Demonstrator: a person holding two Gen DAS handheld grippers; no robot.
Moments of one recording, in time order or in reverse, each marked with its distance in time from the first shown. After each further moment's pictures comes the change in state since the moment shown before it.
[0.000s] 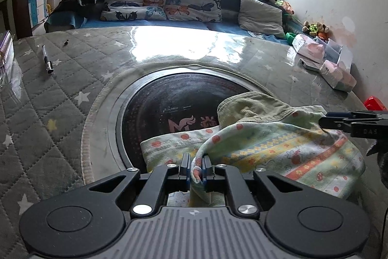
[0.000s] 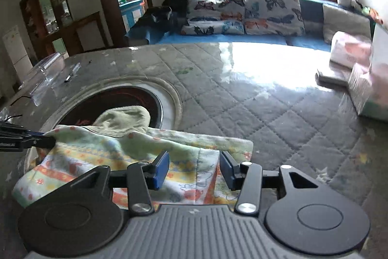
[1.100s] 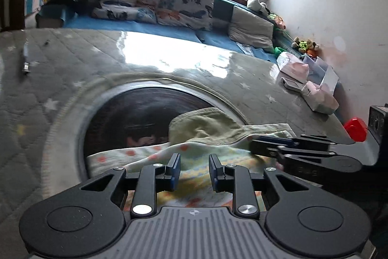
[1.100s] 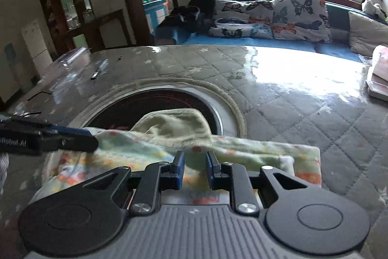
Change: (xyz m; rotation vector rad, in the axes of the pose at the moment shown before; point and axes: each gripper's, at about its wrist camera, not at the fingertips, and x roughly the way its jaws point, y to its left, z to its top) left arm 0.009 -0.028 0.023 -0.086 -0.022 -0.093; right arm 0.037 0.065 0.010 -0.075 -0.019 0.079
